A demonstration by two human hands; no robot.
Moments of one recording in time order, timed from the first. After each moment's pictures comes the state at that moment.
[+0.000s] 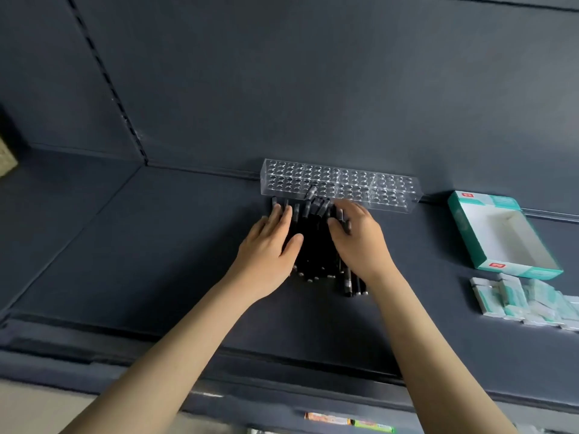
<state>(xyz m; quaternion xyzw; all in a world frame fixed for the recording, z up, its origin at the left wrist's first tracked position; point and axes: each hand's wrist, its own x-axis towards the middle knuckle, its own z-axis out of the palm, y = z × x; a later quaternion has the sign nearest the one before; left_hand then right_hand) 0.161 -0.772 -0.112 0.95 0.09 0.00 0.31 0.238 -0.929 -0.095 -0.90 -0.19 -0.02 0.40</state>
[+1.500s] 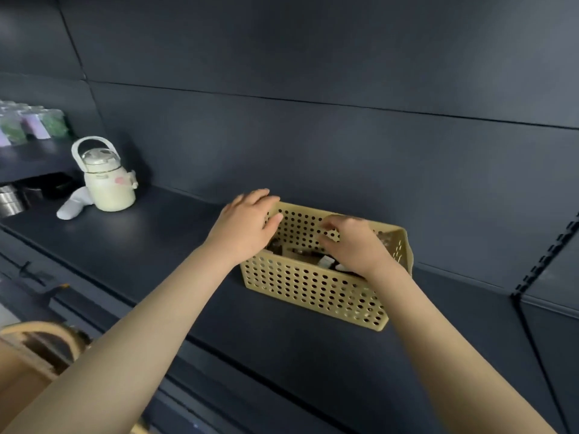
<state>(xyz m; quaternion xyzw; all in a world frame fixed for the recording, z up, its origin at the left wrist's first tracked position) -0.039 -0.043 0.011 0.96 0.20 0.16 0.07 0.097 -0.208 -0.013 -0.86 -0.44 0.00 0.26</state>
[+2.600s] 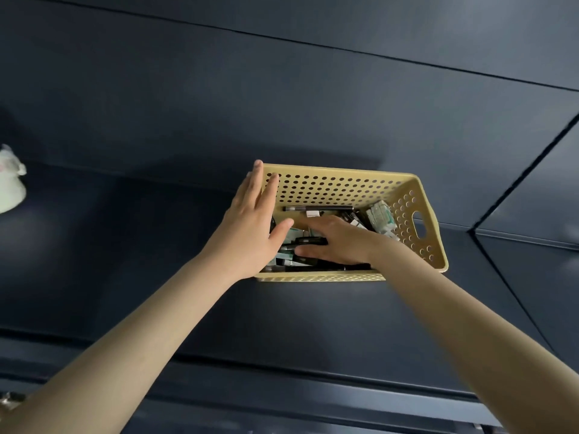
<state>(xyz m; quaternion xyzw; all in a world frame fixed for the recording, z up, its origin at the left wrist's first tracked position) -0.039 0.018 -0.034 0.97 0.01 0.15 0.20 0.066 -0.154 -0.036 -0.90 -0.37 0.21 0.11</state>
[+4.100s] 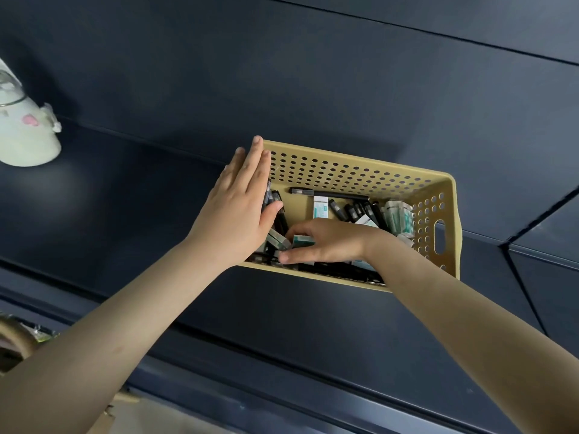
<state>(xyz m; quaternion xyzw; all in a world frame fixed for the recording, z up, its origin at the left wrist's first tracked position) -0.049 0.008 -0.041 0.97 0.08 0.19 0.08 0.070 -0.149 -0.040 -0.82 -0.44 0.34 0.11</state>
